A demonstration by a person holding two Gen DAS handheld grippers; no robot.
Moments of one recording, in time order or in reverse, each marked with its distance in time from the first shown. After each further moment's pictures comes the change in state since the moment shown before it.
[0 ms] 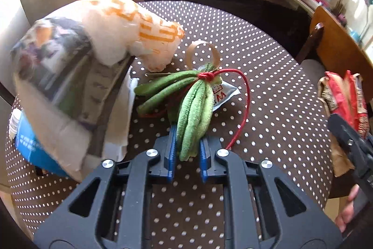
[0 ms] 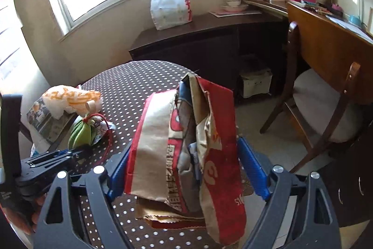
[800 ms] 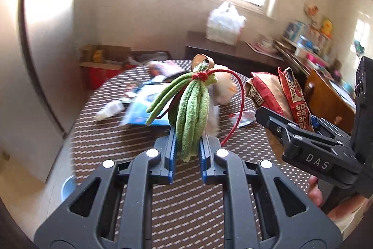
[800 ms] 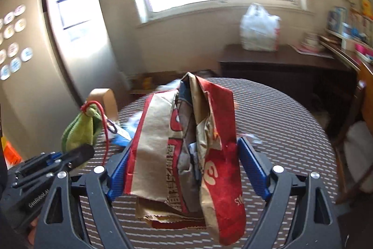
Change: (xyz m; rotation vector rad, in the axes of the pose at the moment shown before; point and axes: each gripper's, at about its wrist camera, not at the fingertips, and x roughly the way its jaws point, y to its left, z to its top) left arm -0.177 0.114 -0.089 -0.192 -0.349 0.043; right arm -0.056 0.194 -0.015 -0.307 -0.080 0.324
